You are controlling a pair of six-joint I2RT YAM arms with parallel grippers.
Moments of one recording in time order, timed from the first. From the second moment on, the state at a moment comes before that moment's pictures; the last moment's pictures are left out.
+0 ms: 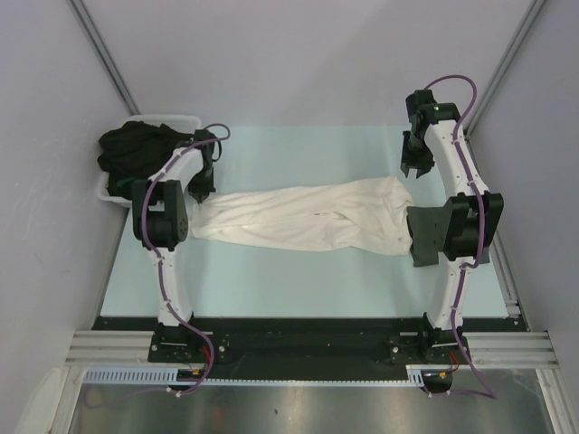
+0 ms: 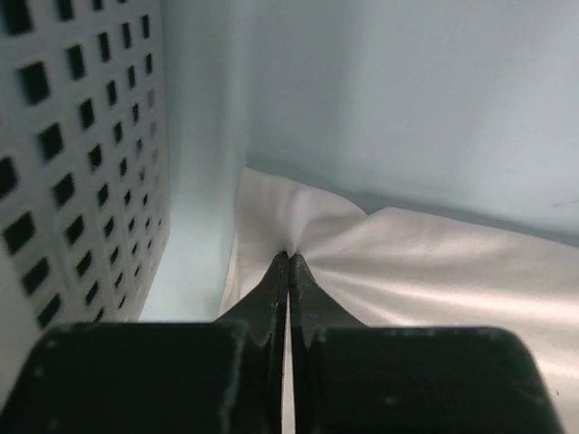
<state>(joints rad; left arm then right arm) -0.05 2.20 1.76 -0.87 -0.30 -0.12 0.09 2.07 2.14 -1.27 0.20 0.25</state>
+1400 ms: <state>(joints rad) -0.06 2.12 1.88 -0.93 -0.32 -0.13 0.28 2.07 1.96 -1.11 0.14 0.30</state>
